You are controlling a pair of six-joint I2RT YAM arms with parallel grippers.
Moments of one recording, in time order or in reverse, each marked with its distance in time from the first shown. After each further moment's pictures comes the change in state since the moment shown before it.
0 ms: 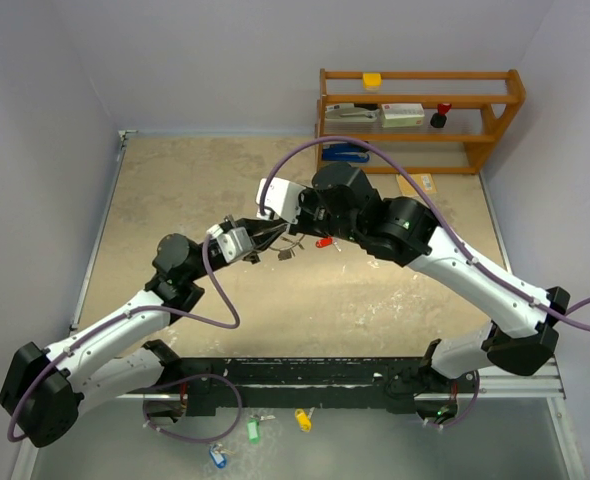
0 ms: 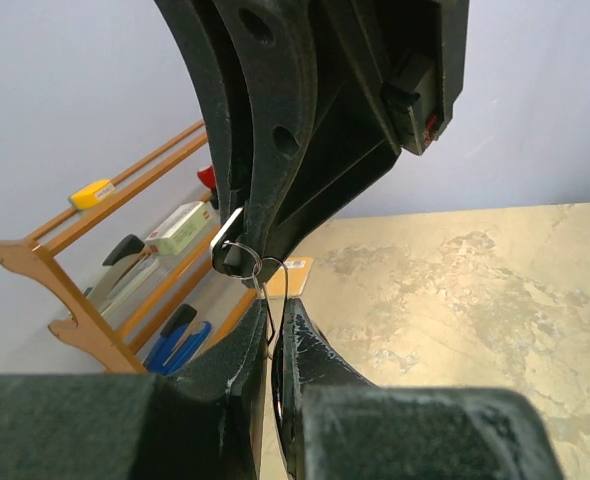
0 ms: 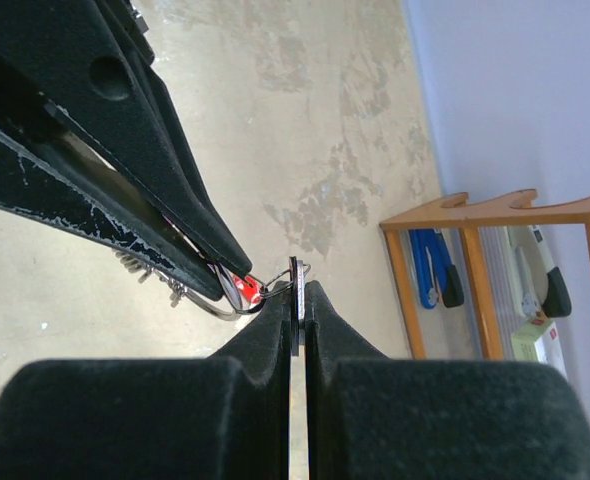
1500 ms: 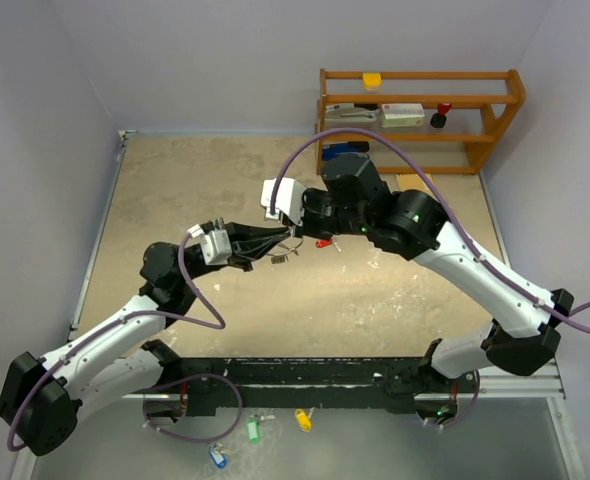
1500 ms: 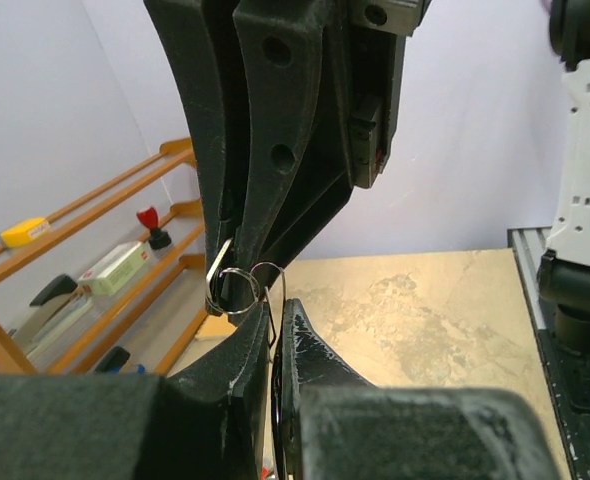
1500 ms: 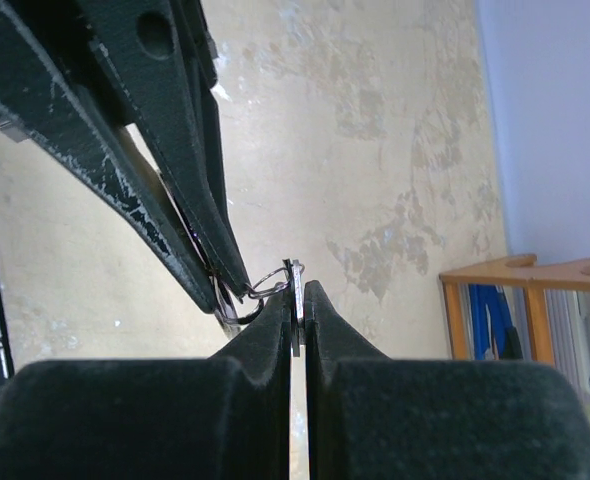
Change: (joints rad) left arm 0.029 -0.046 -0.028 0.118 0.148 -0.222; right arm -0.035 0.025 0.048 -0.077 -0.253 0.014
